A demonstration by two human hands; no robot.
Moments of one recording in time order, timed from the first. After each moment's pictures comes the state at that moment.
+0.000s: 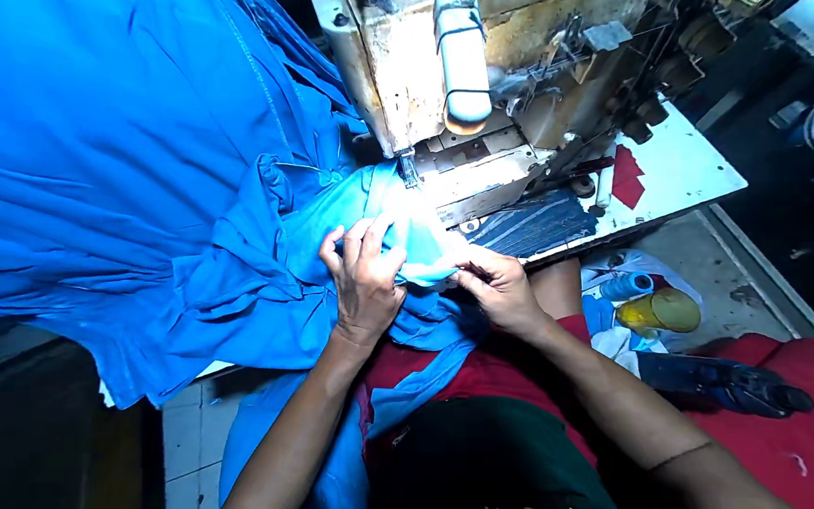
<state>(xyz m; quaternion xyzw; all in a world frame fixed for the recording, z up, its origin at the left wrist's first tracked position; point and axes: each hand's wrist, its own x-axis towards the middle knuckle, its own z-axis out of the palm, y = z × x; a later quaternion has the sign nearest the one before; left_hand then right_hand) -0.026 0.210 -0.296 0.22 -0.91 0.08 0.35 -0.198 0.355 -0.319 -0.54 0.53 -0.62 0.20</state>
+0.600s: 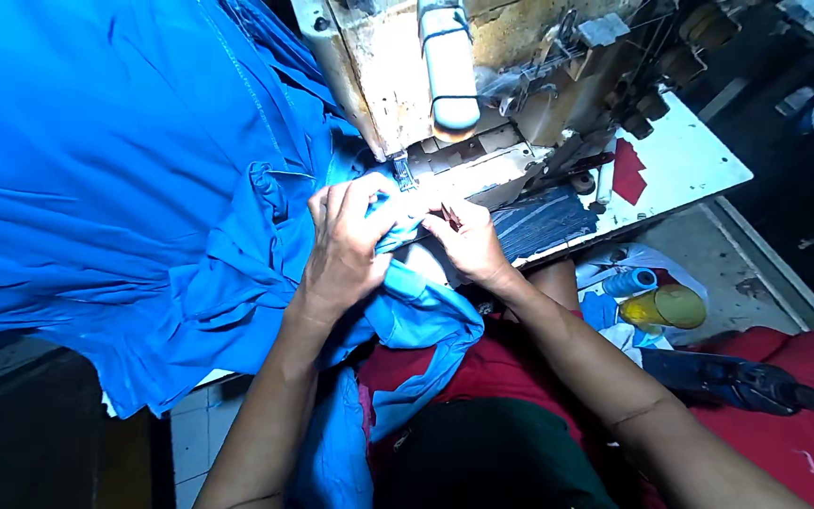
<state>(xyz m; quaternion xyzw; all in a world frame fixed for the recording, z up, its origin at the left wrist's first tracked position) -0.034 0.172 -0.230 0.09 -0.96 -0.01 0.27 -0.210 0.296 -0.299 -0.53 0.54 -0.64 0.13</state>
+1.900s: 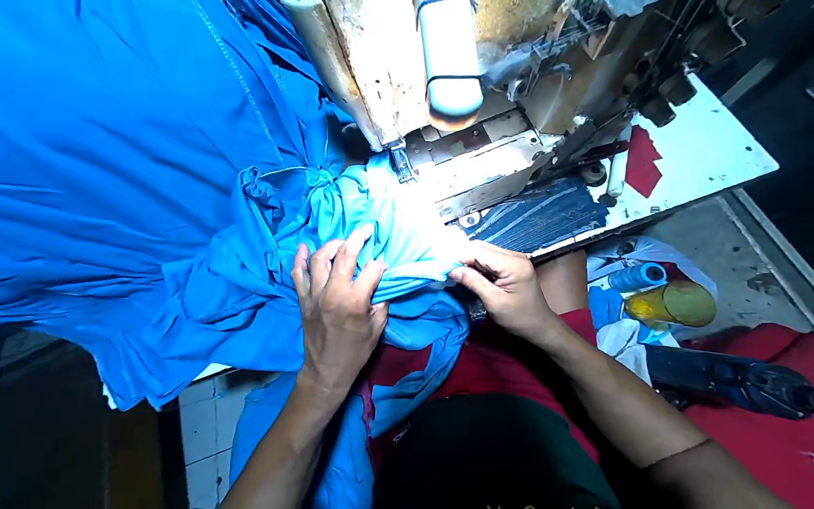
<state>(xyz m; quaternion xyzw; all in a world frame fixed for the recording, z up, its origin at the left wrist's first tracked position) 0.006 0.231 -0.269 0.27 -0.93 0.04 0.26 -0.203 0.358 -0.311 -0.53 0.54 -0.62 0.19</state>
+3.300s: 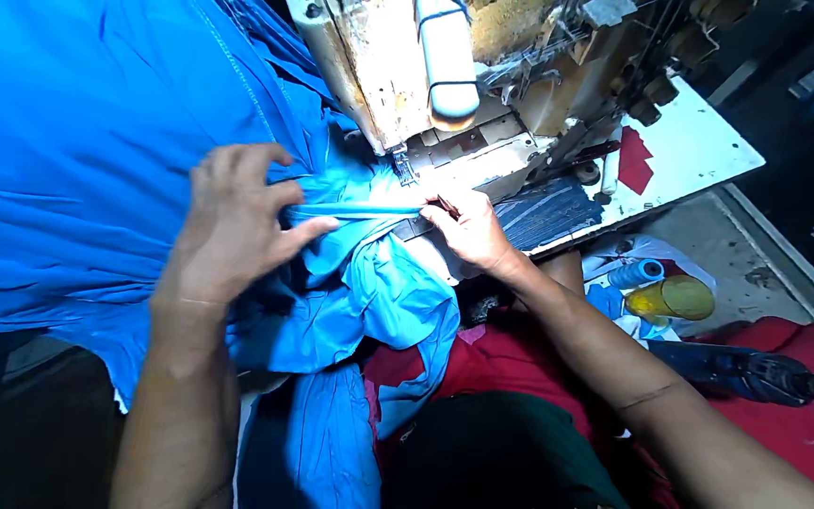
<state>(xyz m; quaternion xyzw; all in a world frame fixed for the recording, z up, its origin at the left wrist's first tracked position) 0.021 0.106 -0.167 0.16 -0.98 0.05 0.13 -0.224 0.274 -0.298 -0.58 0.53 -0.61 0.08</state>
